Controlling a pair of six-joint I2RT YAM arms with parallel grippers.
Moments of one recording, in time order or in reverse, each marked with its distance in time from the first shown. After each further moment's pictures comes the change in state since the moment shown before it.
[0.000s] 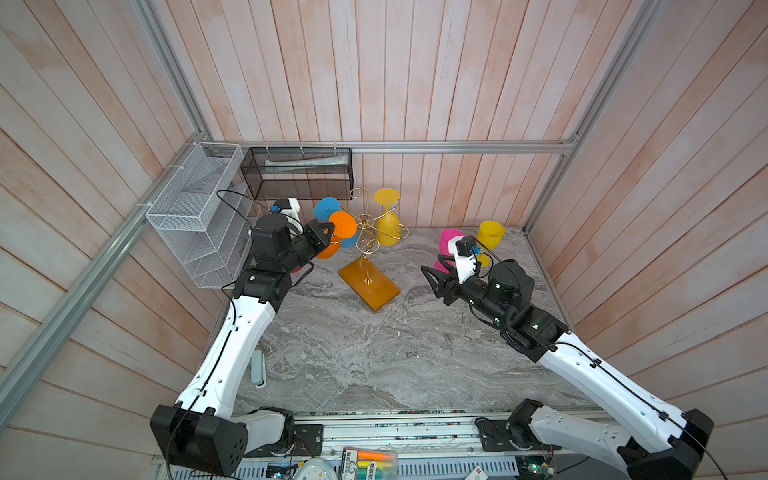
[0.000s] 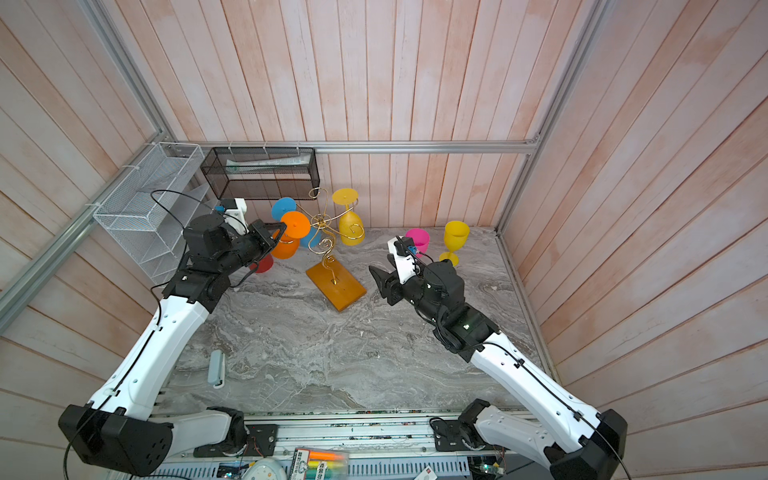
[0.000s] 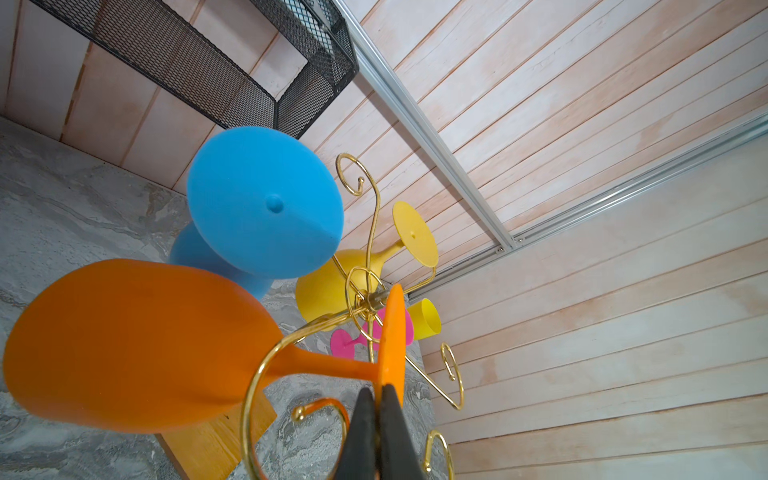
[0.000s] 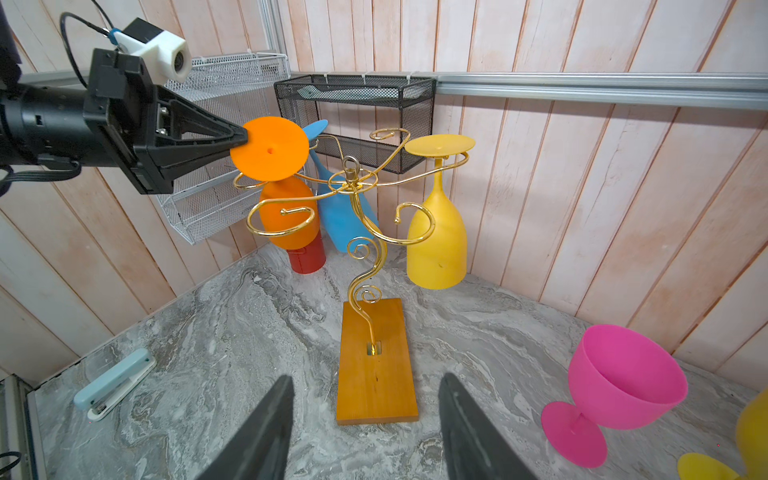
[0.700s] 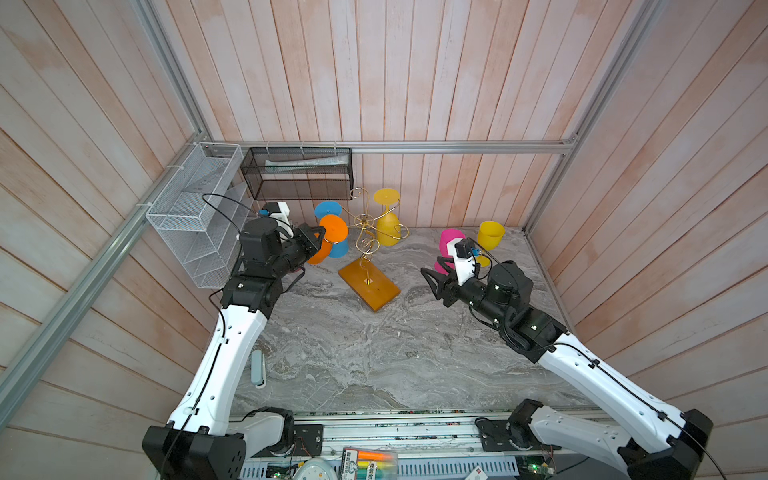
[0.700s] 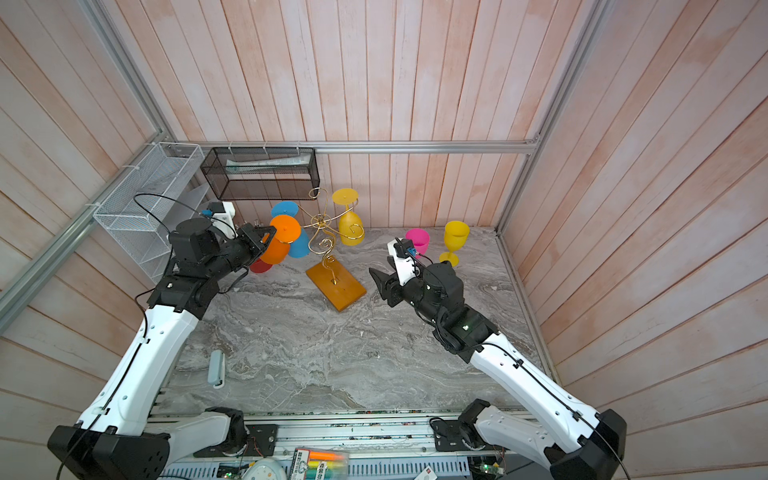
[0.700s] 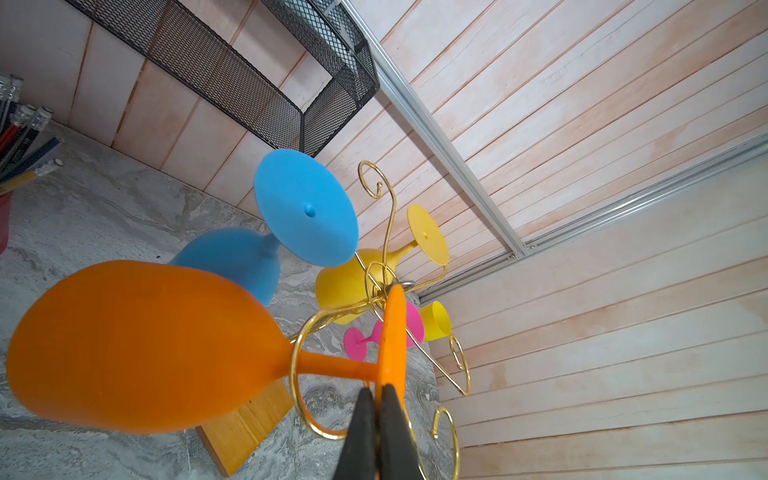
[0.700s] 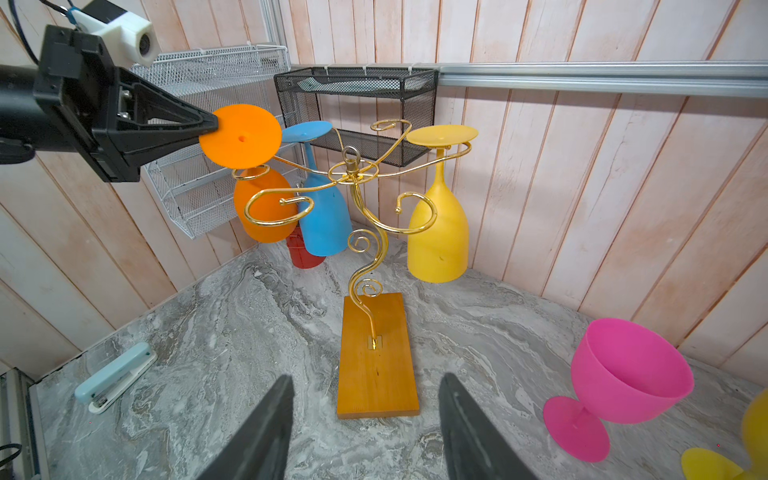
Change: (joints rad) left arm 0.050 -0.068 0.000 -0.090 -0.011 0.016; right arm -0.003 -0.005 -0.019 0.005 -0.008 0.001
